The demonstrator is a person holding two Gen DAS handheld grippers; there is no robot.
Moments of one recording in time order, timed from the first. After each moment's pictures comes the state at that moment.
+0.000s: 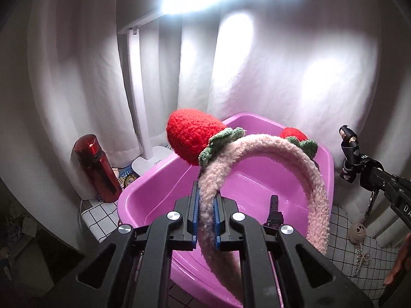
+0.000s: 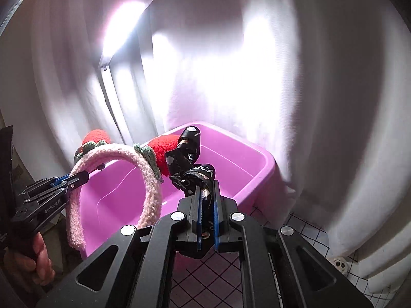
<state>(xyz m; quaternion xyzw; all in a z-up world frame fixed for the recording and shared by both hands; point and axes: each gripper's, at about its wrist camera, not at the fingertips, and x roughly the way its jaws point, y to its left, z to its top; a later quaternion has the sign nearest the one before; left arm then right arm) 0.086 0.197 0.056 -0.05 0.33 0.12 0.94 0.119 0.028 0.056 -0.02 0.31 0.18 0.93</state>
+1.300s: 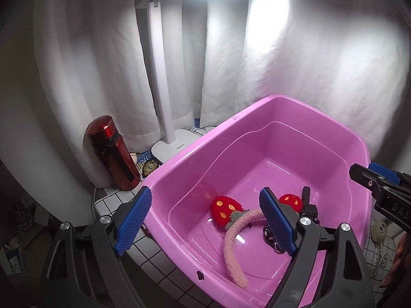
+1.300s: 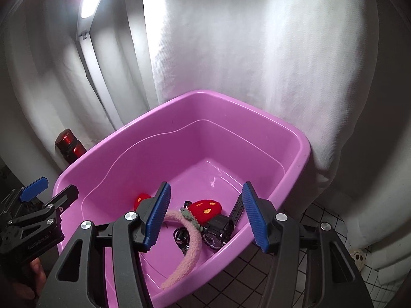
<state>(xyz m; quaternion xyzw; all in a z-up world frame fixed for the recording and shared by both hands) 0.094 0.226 0.033 -0.05 0.37 0.17 0.91 0.167 0.079 0.024 -0.03 0.38 0.15 0.91</state>
